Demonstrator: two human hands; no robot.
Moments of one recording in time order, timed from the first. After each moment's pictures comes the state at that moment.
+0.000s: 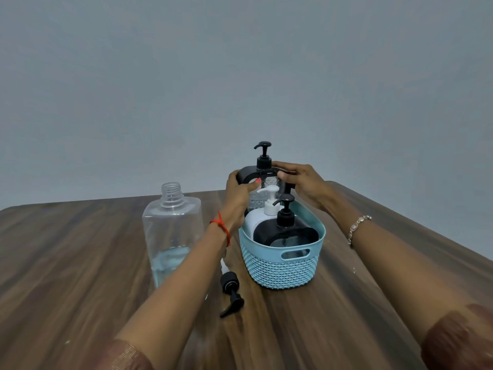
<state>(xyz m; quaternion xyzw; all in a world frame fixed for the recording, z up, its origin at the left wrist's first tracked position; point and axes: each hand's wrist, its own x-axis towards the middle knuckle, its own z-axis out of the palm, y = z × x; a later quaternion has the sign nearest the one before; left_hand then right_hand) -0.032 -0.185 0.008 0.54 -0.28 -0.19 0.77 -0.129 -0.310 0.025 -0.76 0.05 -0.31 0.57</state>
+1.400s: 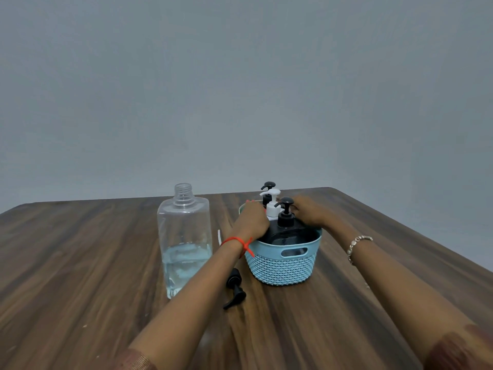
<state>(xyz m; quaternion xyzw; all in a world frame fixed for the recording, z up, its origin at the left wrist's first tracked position) -0.062 -0.164 -0.011 0.82 -0.48 0.03 0.31 -0.151 -0.290 0.008 -0.96 0.21 -0.12 0.13</state>
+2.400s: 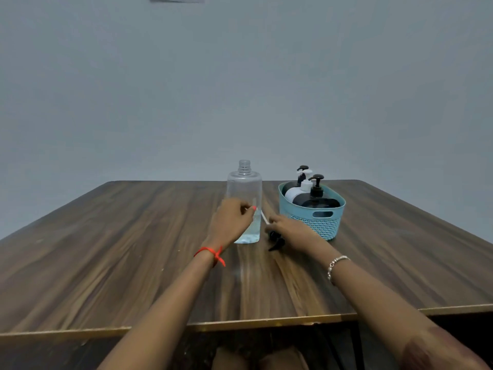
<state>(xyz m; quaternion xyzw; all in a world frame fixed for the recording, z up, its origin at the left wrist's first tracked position) -0.088 0.034 -0.037 0.80 -0.40 0.10 0.44 -0.167 -0.135 -0.067 -0.99 0.01 -0.13 -0.07</state>
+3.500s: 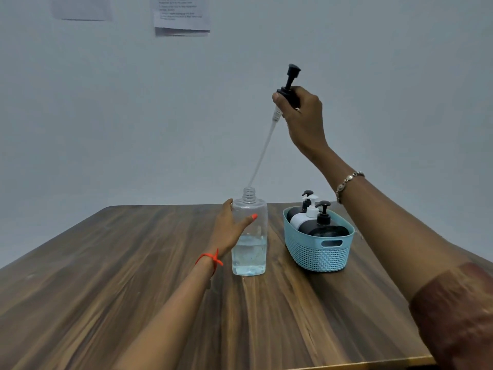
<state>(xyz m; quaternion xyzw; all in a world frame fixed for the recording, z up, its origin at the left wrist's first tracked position) -0.042 0.021 -0.015 0.69 -0.40 0.02 0.60 -0.141 -0.094 0.173 -0.72 -0.05 -0.62 0.32</state>
